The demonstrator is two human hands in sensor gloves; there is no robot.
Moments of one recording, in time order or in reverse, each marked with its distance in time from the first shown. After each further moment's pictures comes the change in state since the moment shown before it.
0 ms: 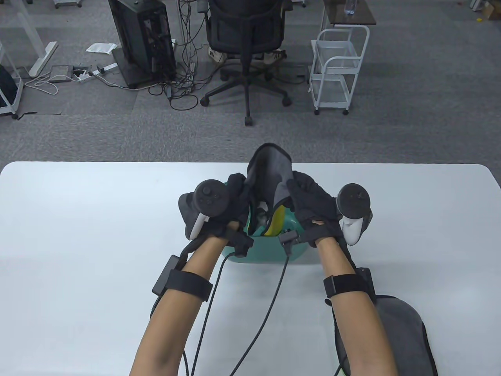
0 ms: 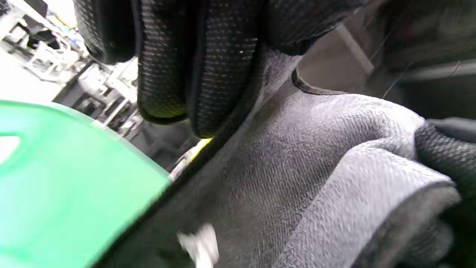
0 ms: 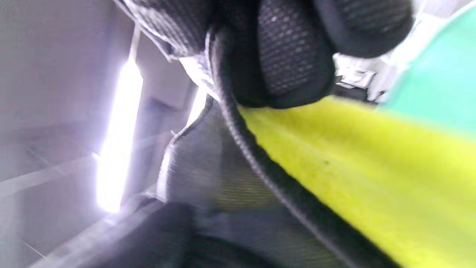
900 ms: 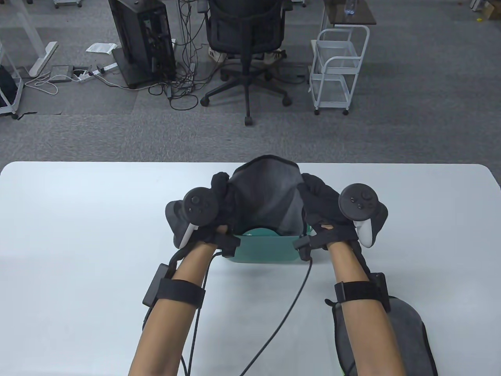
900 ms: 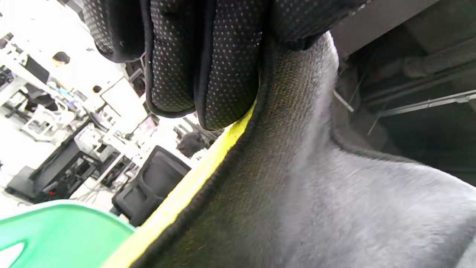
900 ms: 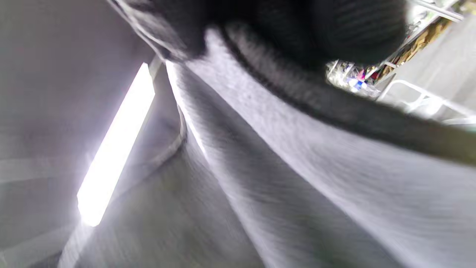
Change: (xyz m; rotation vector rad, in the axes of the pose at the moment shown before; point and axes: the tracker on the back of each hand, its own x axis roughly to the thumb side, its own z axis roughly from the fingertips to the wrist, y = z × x) left_hand -0.005 0.032 0.014 0.207 -0.023 -0.036; right_hand 0.018 -0.022 0.010 -0.156 -0.084 0.031
